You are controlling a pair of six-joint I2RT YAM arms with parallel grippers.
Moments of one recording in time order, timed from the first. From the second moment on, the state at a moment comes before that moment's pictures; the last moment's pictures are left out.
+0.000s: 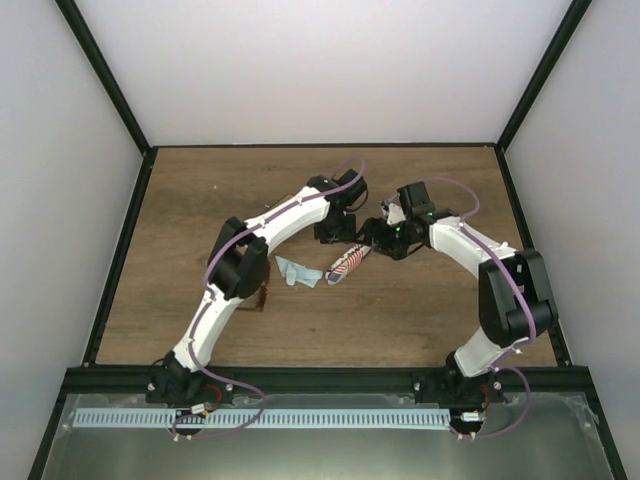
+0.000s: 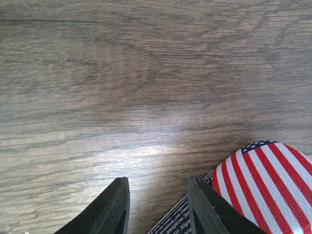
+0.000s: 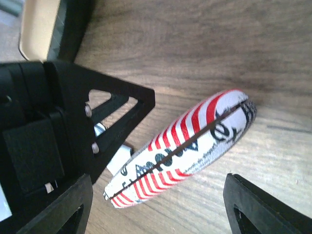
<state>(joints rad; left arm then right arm) -0.74 2.37 2.12 -1.12 0.03 -0.69 0.30 1.61 1.02 -0.45 -0.55 0.51</state>
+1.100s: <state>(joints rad) -0.78 2.31 2.04 -1.01 0.18 -0.76 0.21 1.61 0.85 -0.48 -0.62 0.77</state>
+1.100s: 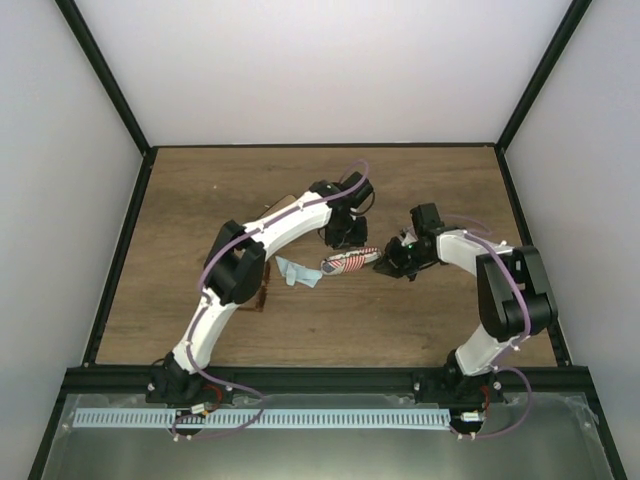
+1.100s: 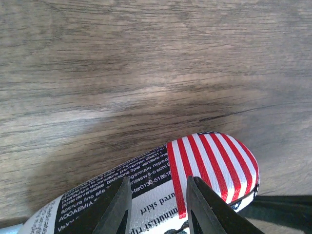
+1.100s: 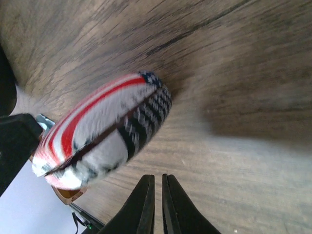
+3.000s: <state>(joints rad) -0.56 1.77 1.45 -0.80 0.04 -0.79 0.45 1.74 1.03 -0.39 -0.70 0.66</state>
